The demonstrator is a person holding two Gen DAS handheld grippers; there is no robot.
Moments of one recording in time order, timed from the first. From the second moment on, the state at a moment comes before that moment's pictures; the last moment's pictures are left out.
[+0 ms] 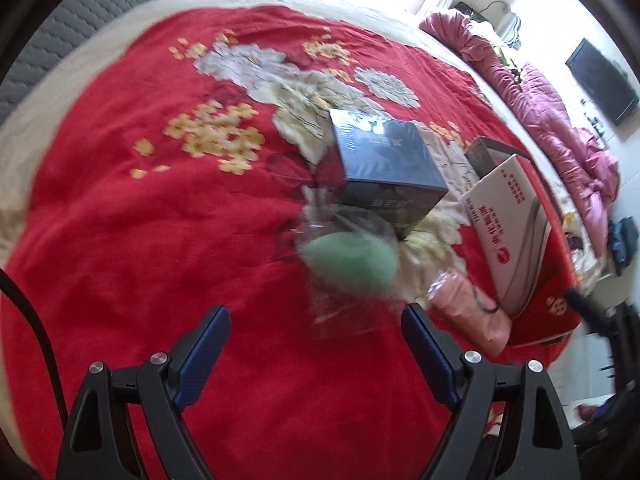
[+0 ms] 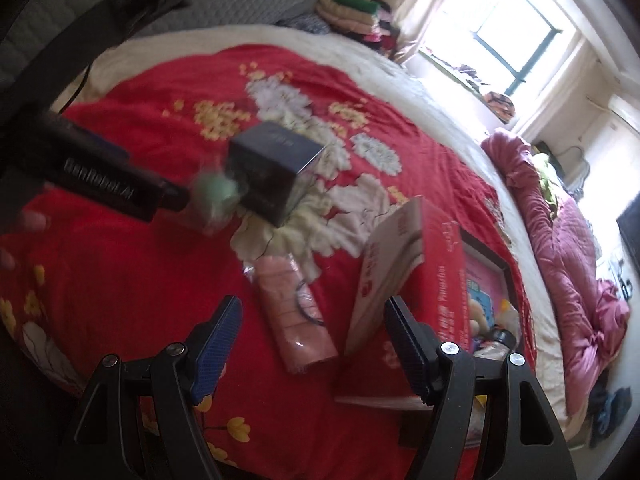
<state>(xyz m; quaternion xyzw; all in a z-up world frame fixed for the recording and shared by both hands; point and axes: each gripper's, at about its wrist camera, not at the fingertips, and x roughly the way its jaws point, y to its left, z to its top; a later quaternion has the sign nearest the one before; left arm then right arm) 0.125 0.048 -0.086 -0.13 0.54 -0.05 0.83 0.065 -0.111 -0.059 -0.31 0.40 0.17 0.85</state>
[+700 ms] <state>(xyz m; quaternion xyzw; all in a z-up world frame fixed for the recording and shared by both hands) 0.173 0.036 -0.119 -0.13 0.56 -0.09 0.81 0.111 -0.089 -0.131 -0.42 0.43 0.16 0.78</state>
